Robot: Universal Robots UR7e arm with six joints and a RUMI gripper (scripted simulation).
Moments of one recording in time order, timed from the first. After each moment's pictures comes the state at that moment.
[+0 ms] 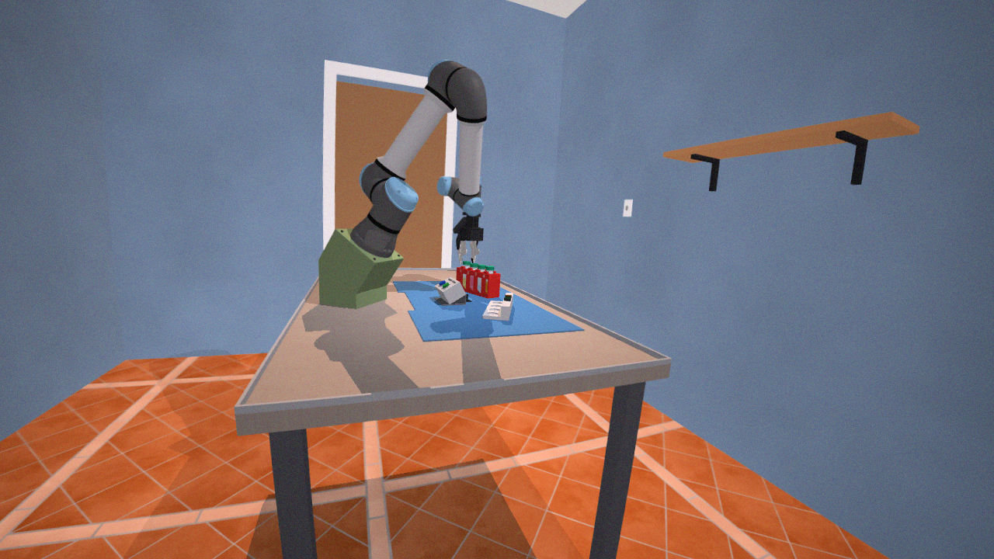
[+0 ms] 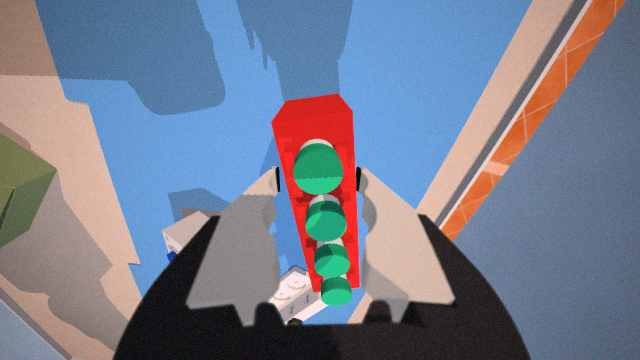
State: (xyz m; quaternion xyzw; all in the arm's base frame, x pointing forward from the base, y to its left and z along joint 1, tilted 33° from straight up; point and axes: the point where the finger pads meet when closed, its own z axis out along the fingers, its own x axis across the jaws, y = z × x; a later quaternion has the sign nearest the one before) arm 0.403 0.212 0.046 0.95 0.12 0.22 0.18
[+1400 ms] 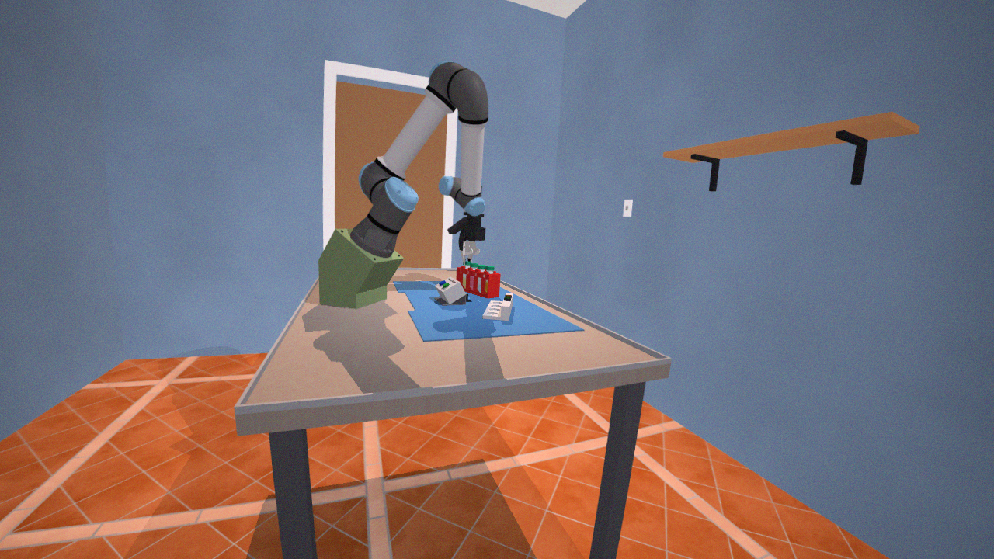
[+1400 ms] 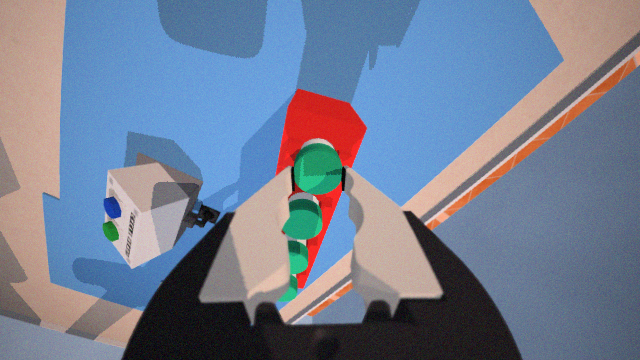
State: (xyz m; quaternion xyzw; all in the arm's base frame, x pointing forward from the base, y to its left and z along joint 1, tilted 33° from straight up) arm 0.403 0.212 0.046 0.91 0.30 0.17 0.23
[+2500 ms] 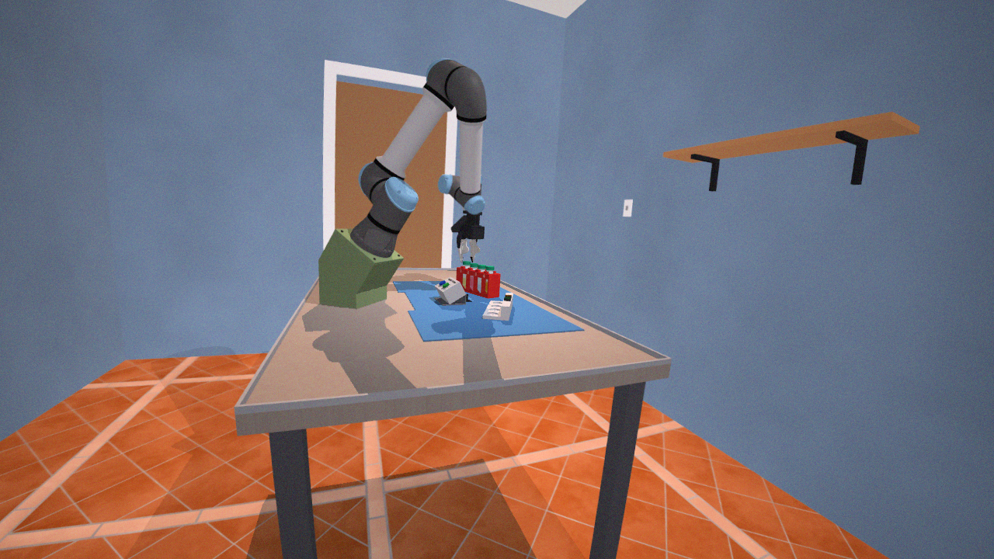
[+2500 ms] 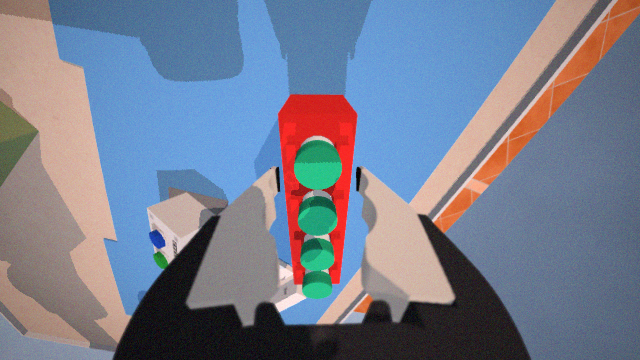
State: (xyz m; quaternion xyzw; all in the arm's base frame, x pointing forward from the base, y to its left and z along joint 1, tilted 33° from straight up) arm 0.400 0.214 0.051 0.94 0.18 0.20 0.20
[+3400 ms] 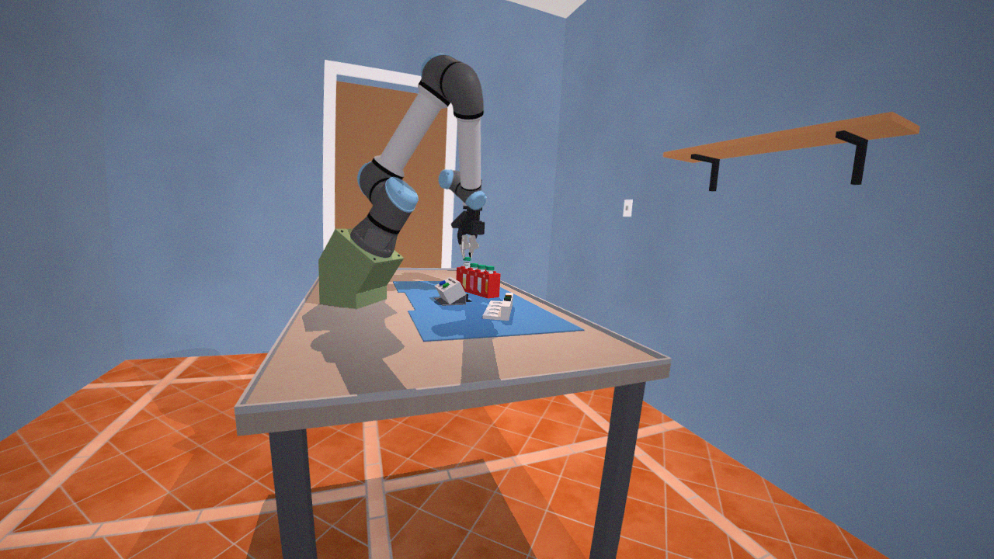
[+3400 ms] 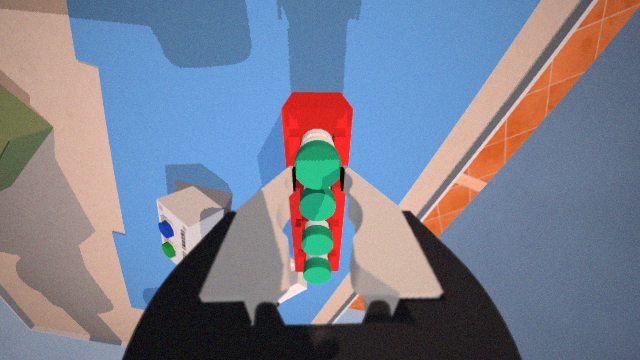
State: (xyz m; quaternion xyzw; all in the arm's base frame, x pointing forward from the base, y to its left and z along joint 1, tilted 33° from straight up) arm 0.391 0.220 0.067 0.94 0.18 0.20 0.20
